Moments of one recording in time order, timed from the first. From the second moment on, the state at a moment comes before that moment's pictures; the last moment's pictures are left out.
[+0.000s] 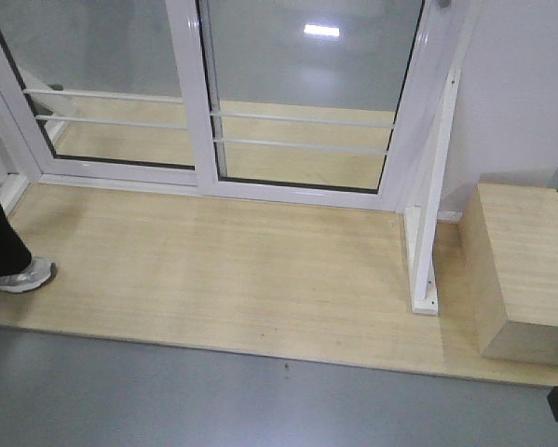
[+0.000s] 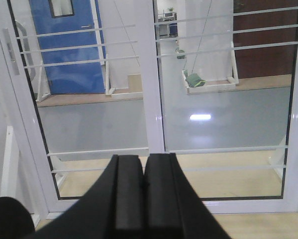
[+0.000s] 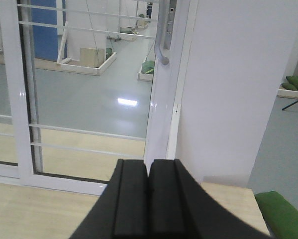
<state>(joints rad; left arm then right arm) -0.04 -0.01 0.03 0.04 0.07 0.03 -0.05 -0.01 0.03 0.05 0.15 -0.15</state>
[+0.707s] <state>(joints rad) -0.04 -0.01 0.03 0.04 0.07 0.03 -0.05 -0.01 0.03 0.05 0.15 -0.15</state>
